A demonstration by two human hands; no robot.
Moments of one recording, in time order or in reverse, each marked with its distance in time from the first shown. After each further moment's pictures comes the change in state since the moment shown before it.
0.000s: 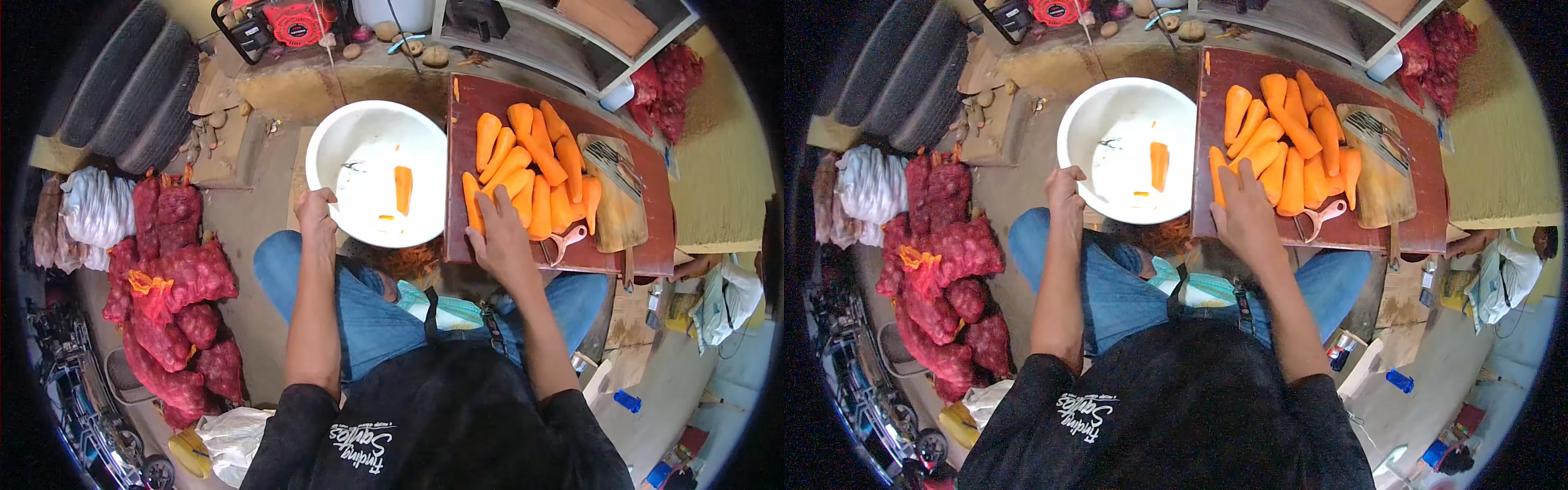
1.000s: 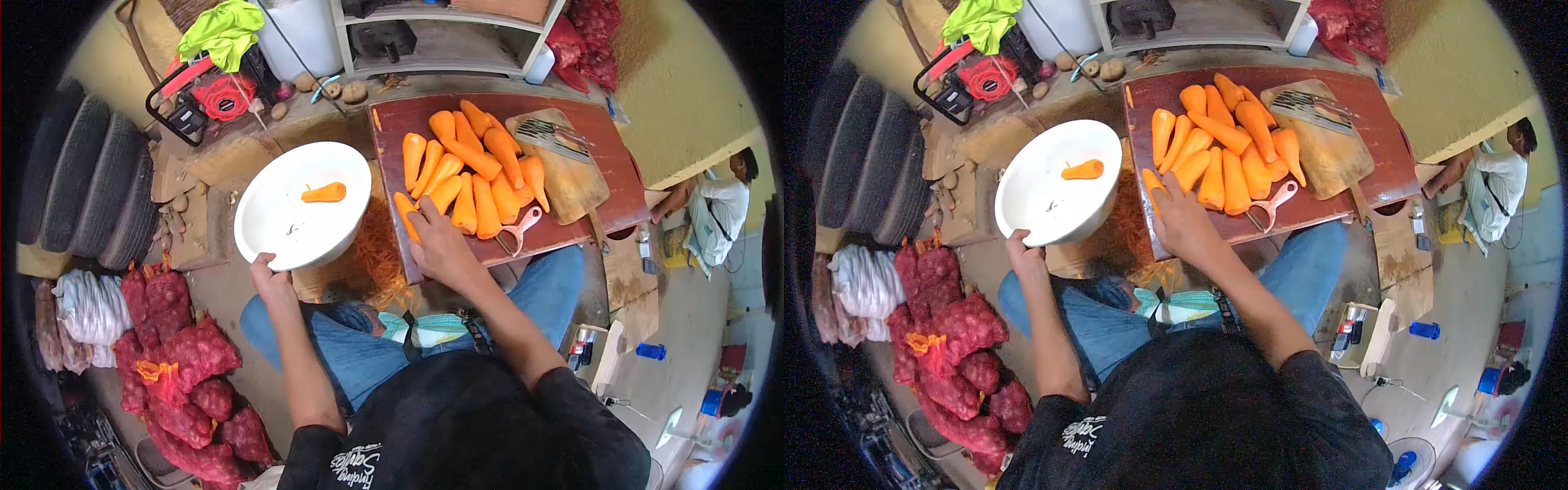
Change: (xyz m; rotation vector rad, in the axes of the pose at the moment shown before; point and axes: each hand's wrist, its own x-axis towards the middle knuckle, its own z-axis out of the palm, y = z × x) left_hand 0.039 0.001 -0.024 -0.368 -0.099 -0.161; right_hand 0.008 0.009 0.019 0.173 0.058 0.033
